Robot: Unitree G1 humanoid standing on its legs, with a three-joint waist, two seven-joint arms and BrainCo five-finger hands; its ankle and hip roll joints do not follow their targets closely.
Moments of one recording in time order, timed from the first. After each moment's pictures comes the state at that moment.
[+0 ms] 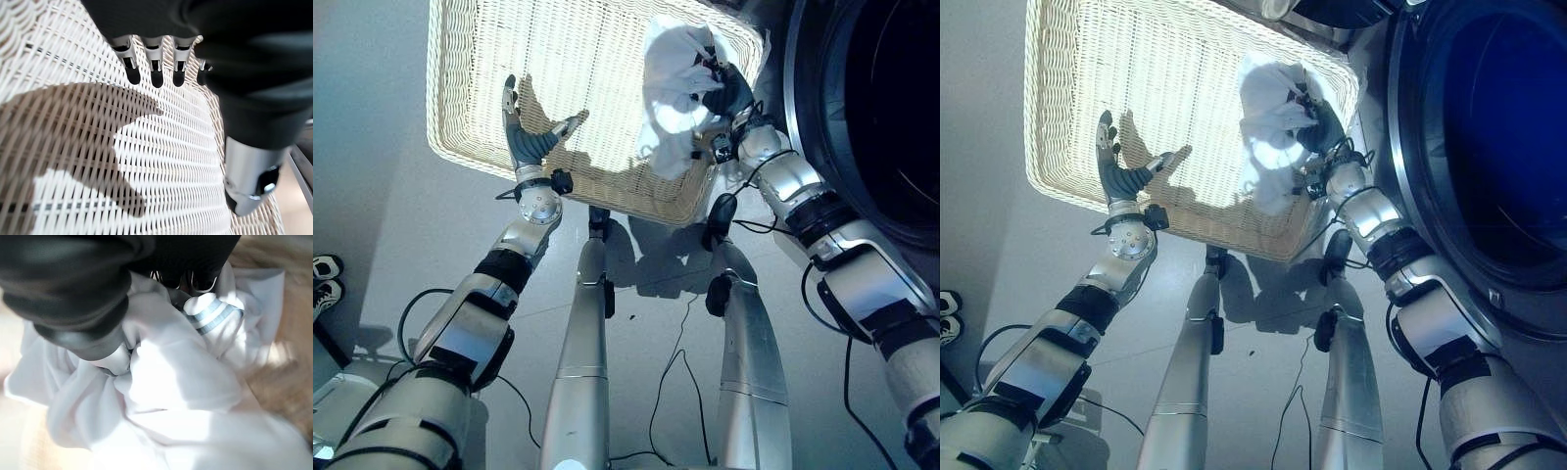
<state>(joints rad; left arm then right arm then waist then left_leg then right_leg) -0.98 0.47 -0.44 0.78 -0.33 -0.43 0.72 -1.17 -0.49 0.49 0.69 0.72 -0.03 -0.08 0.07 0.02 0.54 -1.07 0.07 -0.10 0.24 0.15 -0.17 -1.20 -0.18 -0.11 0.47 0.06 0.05</state>
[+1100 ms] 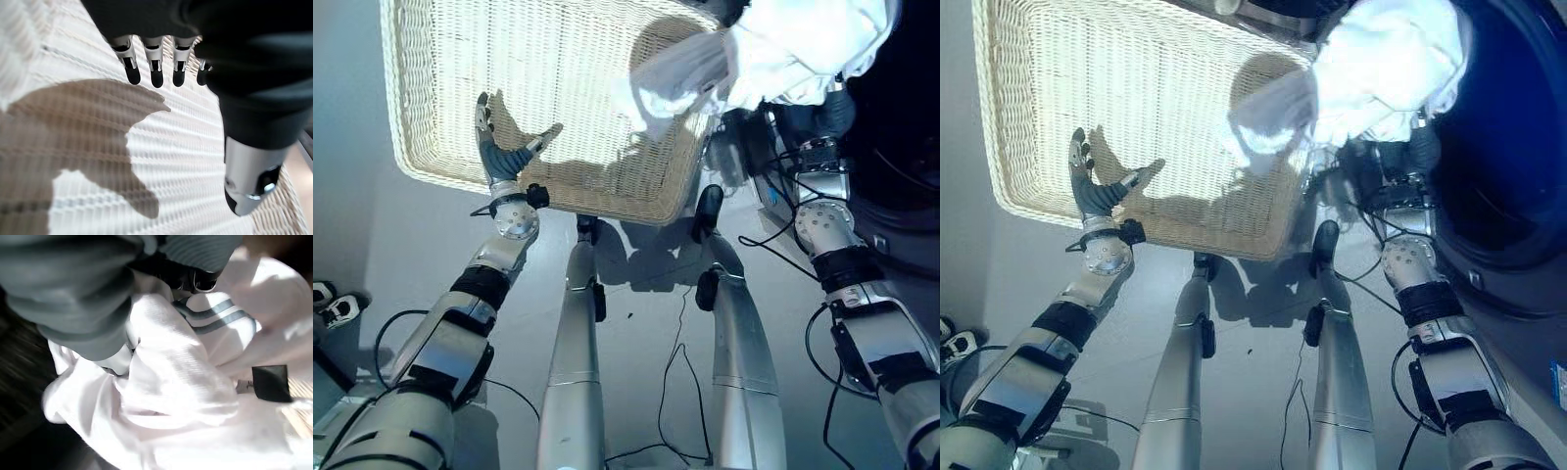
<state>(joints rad) -0.89 0.55 -0.41 0.77 -0.34 -0.46 0.73 -0.94 -0.53 0.12 0.58 1.60 -0.38 0.26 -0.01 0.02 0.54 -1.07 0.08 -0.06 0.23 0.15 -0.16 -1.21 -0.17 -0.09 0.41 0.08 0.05</state>
